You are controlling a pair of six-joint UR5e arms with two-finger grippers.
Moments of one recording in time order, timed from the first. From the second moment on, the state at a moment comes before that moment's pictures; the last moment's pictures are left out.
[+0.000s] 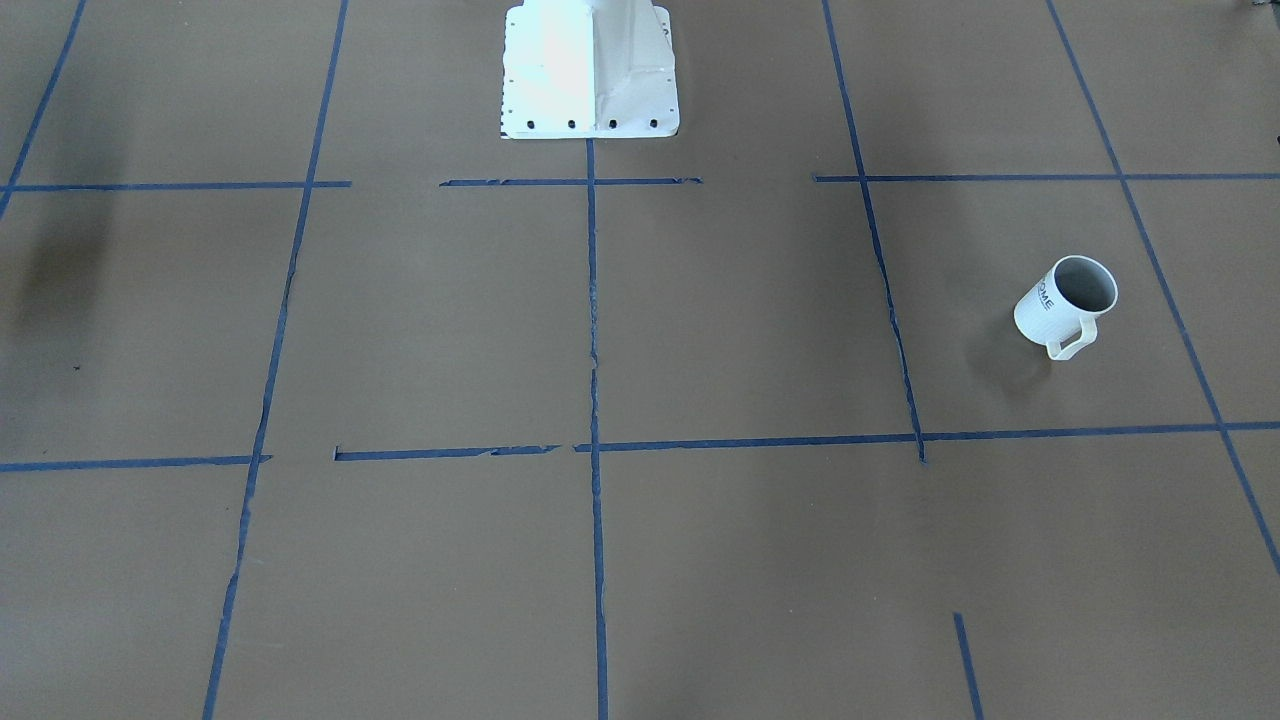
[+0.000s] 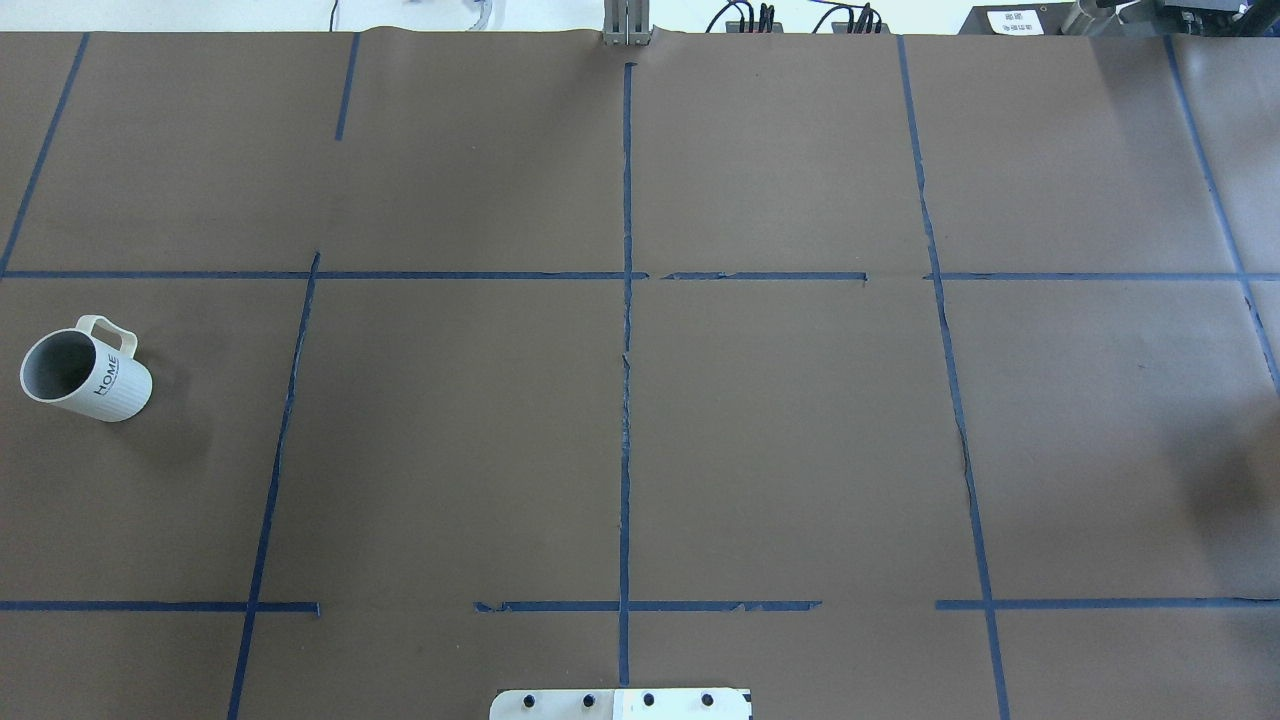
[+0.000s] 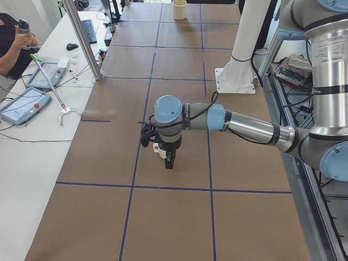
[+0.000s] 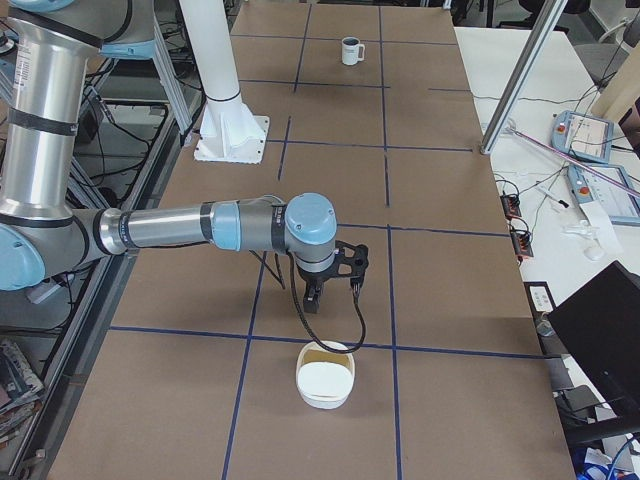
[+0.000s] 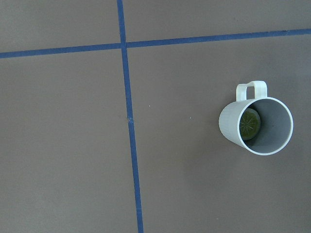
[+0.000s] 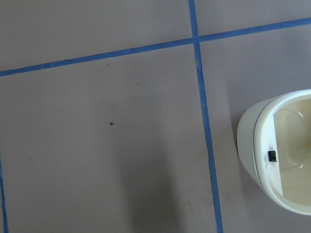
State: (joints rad) left arm -1.57 -1.40 -2.01 -1.30 -2.40 0.10; right arm 1.60 -1.82 1.97 -1.69 2.45 0.13
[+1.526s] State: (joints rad) left arm -1.55 -1.40 -2.01 -1.33 -2.41 0.10; right arm 1.56 -1.86 1.92 -1.55 2.47 0.14
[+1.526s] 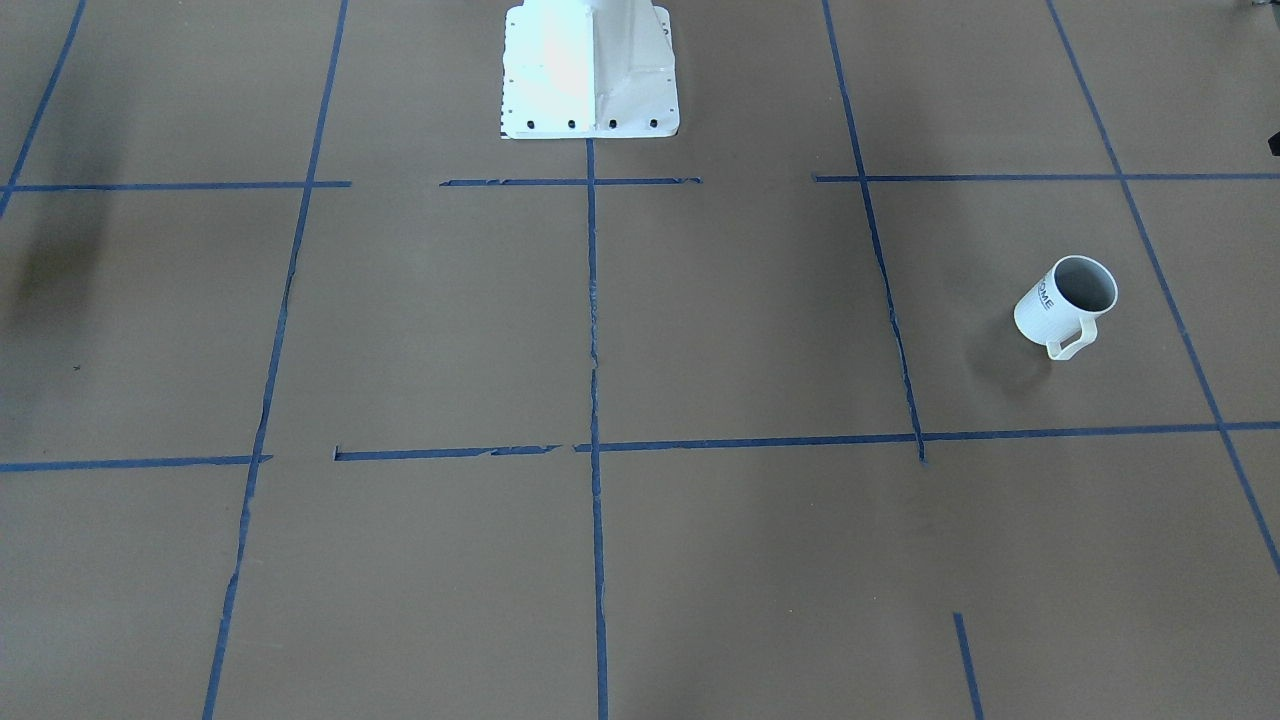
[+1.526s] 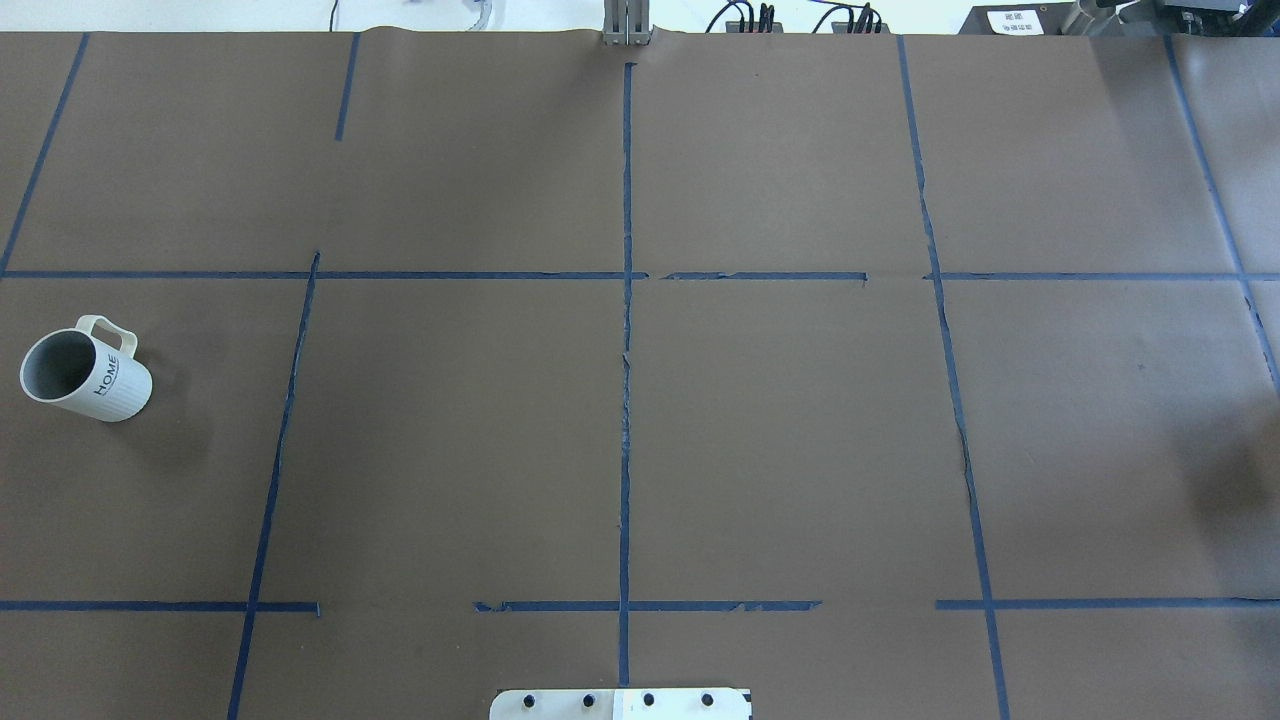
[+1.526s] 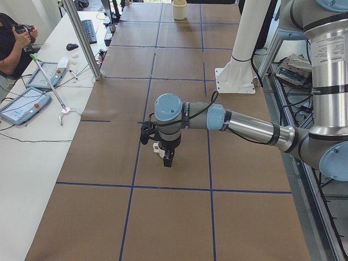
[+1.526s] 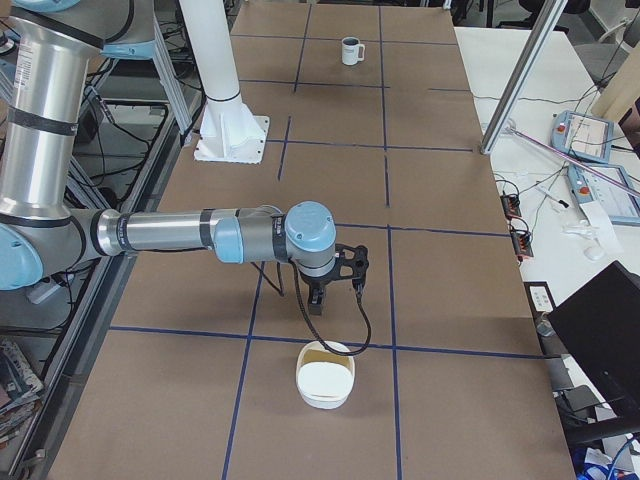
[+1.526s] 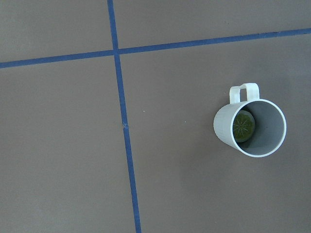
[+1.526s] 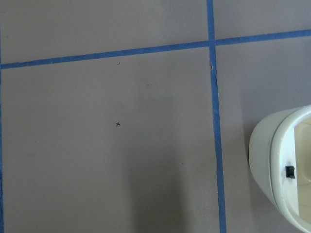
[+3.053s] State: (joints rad) left arm -1.23 -1.48 -1.79 -1.83 -2.40 -0.35; right arm 1.54 -1.87 1.90 -1.42 2.48 0.13
